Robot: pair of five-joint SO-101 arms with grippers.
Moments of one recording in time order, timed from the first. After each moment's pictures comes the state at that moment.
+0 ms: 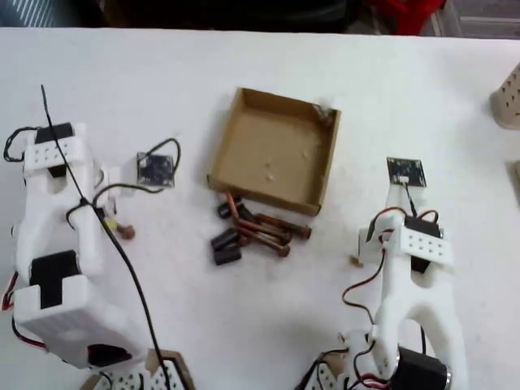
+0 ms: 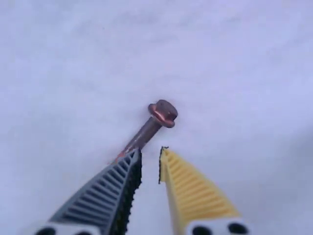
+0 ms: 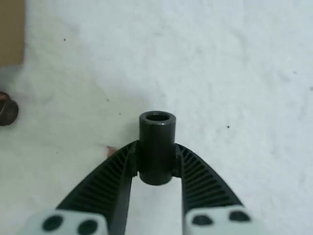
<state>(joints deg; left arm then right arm) -21.7 11.0 10.1 88.7 -96.8 13.5 -24.0 57.0 52.1 15.4</state>
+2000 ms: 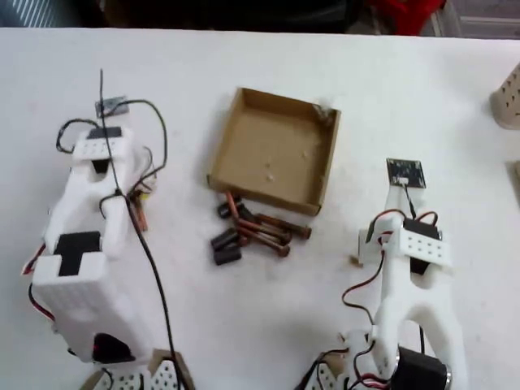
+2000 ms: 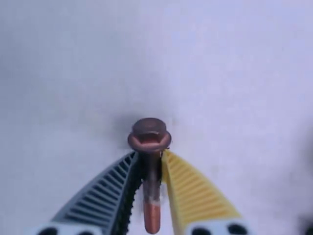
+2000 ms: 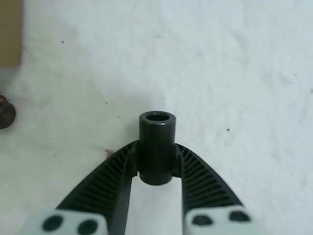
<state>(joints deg) -12.2 20.2 10.4 63.1 19.0 13.5 -24.0 58.0 50.3 15.4</state>
